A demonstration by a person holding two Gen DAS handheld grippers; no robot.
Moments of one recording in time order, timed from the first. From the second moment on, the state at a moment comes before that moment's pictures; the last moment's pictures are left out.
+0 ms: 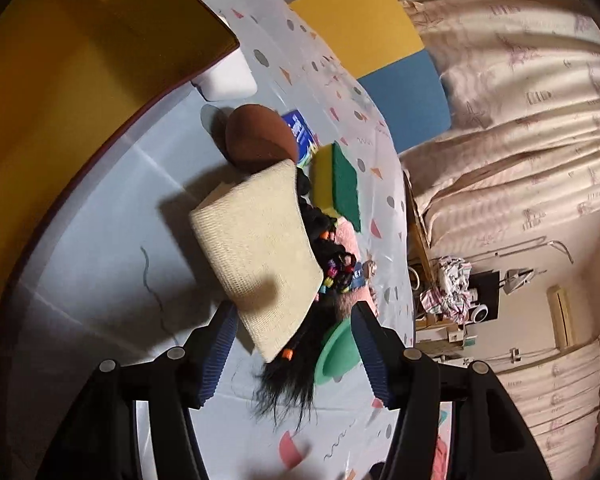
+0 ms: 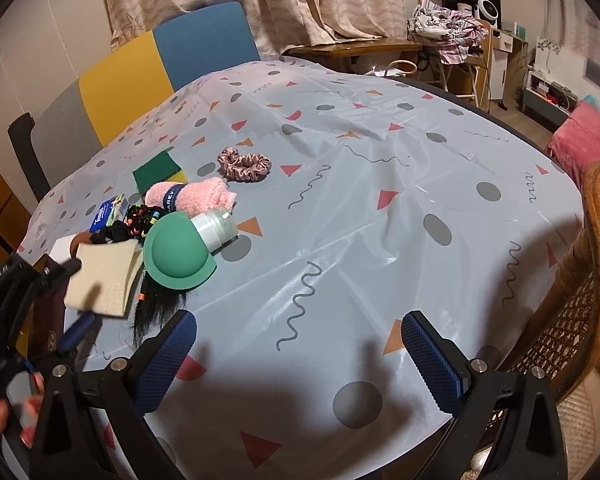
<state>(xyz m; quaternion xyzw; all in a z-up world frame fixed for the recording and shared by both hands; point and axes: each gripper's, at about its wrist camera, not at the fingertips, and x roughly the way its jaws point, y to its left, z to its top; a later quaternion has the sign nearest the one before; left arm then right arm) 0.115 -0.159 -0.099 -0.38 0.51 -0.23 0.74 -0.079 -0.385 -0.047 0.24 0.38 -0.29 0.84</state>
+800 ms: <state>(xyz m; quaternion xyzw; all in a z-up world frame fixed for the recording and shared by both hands) 0.148 -0.178 -0.113 -0.40 0.51 -0.26 0.71 -0.078 -0.389 -0.054 0.25 0.39 -0.29 0.84</state>
